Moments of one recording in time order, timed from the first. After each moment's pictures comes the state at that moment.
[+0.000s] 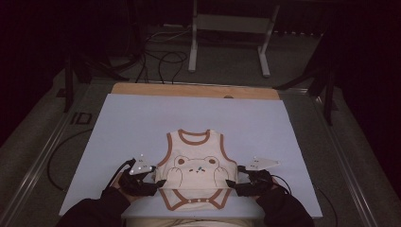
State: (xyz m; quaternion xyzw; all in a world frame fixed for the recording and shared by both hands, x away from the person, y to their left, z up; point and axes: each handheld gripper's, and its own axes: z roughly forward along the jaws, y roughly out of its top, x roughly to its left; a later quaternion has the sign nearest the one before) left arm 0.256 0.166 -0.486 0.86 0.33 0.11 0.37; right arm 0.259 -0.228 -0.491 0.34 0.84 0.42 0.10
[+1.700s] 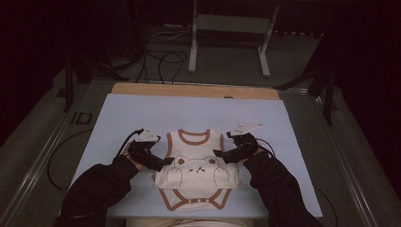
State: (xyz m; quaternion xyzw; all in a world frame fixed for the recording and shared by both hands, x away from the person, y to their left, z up) left arm 0.338 0.156 -0.466 0.86 0.28 0.09 0.42; right arm 0.353 -0.190 -0.455 0.28 0.85 0.42 0.12
